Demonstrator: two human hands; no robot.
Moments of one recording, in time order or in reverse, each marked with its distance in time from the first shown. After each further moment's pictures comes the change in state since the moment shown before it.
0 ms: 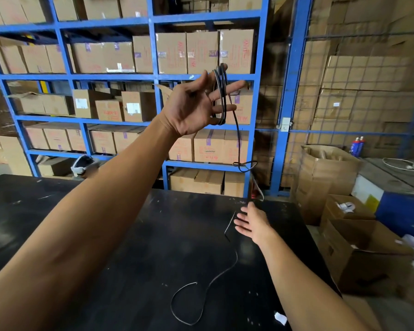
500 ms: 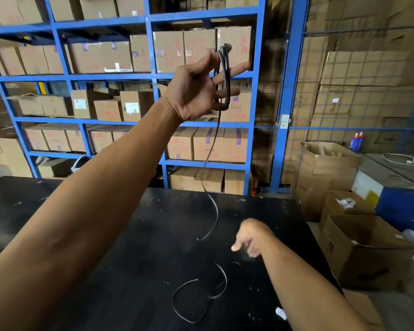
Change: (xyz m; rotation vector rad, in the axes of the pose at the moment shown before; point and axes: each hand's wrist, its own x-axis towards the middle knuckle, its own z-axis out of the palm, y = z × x) left_hand 0.011 0.018 0.019 0.025 0.036 -0.022; right_hand -0.014 0.004 0.006 -1.406 -0.135 0.324
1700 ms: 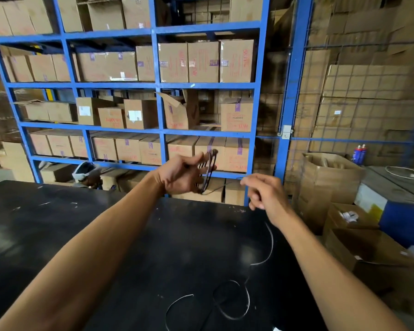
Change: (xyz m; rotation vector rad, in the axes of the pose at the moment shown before) left_hand -0.059 -0.111 -0.060 -0.007 0.329 -0.391; right_hand -0.092 0.019 -0.077 1.033 0.415 -1.112
